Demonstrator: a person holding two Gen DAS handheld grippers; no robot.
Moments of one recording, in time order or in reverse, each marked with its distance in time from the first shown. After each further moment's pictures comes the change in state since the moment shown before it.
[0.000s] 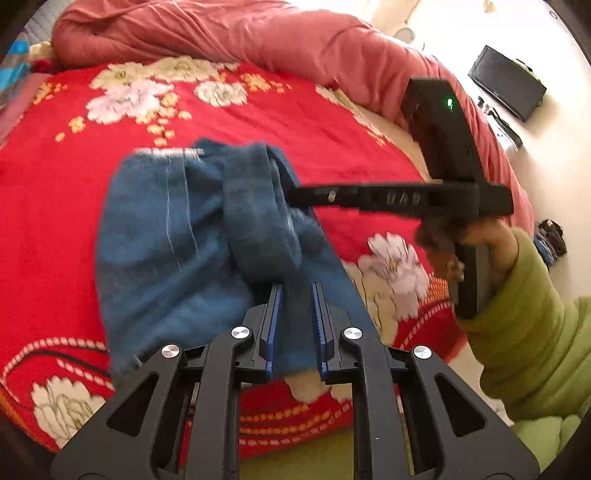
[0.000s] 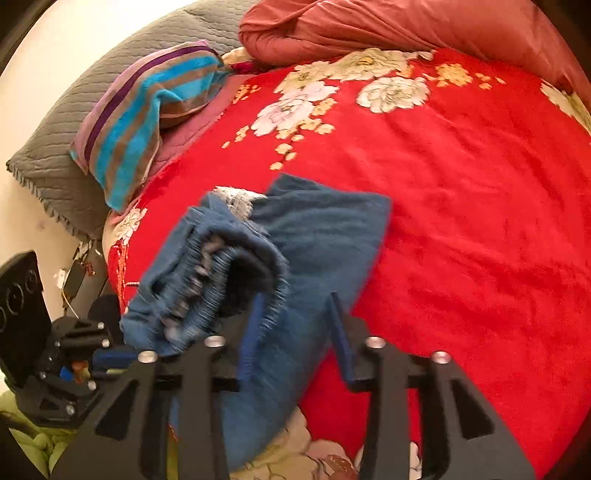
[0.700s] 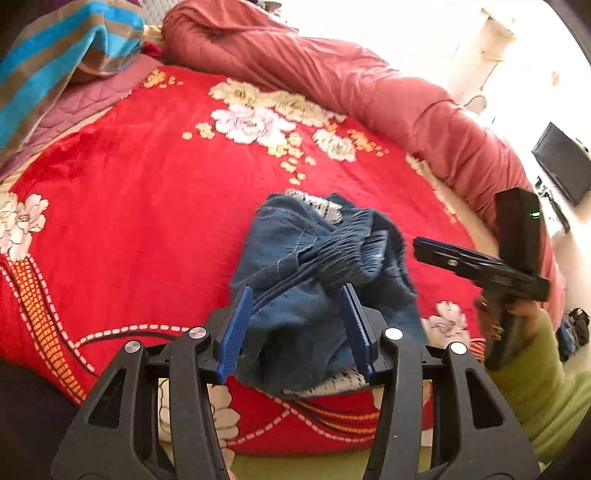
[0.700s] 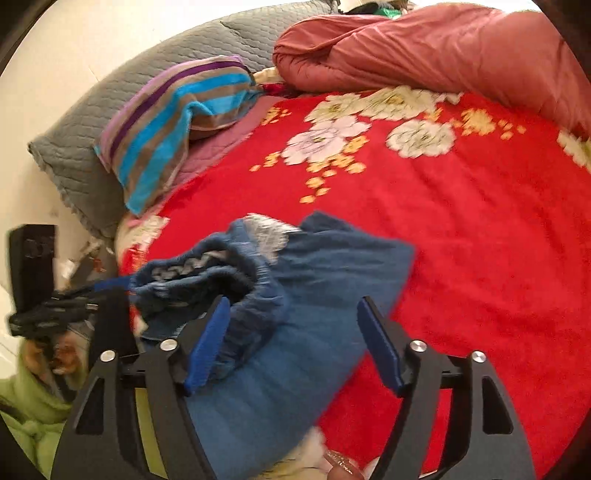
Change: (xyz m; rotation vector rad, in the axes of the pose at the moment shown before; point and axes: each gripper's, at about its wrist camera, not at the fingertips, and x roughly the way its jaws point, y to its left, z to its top) left arm -0.053 0.068 0.007 -0.254 -0.156 0.205; right arm 0.003 0.030 0.010 -0.096 -0.055 0.093
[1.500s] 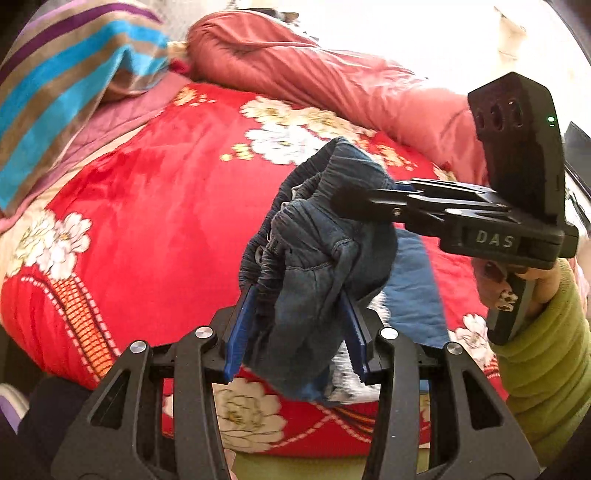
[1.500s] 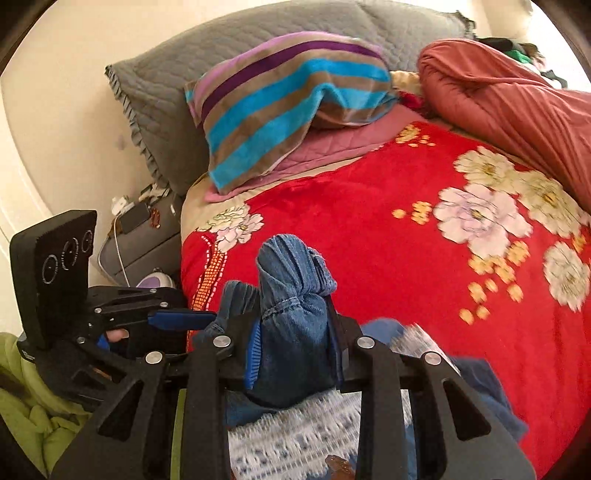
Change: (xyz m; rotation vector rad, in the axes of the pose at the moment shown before) left arm -0.029 0.007 0.008 0.017 -0.047 0.118; right arm 0.062 0.114 0.080 -0.366 0.056 0.155
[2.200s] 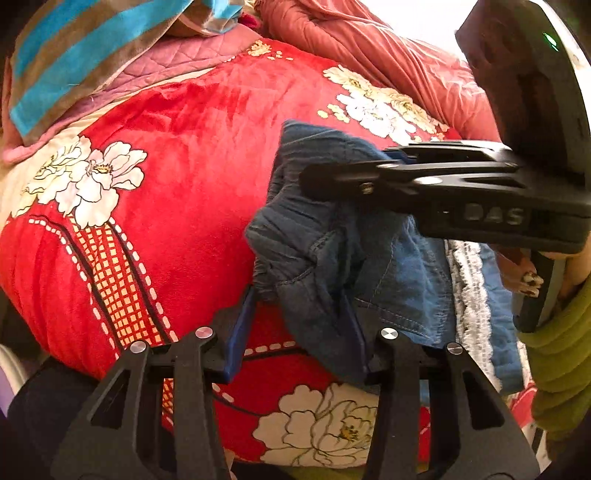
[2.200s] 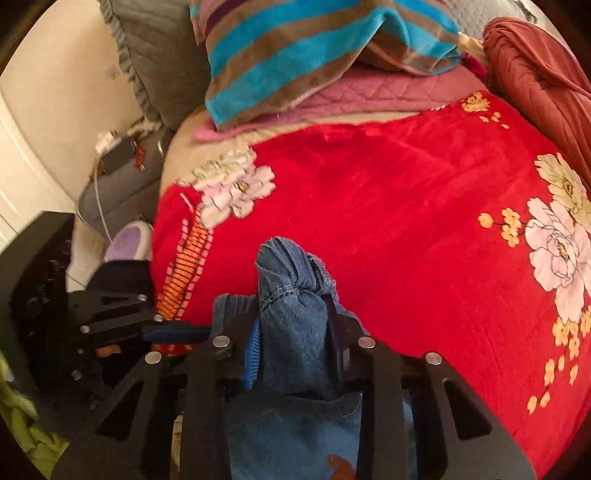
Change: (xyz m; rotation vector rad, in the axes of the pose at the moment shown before) left arm 0.039 0.103 -0.020 -0.179 0.074 0.102; right arm 0.144 0.039 0.048 -0.135 0.241 0.025
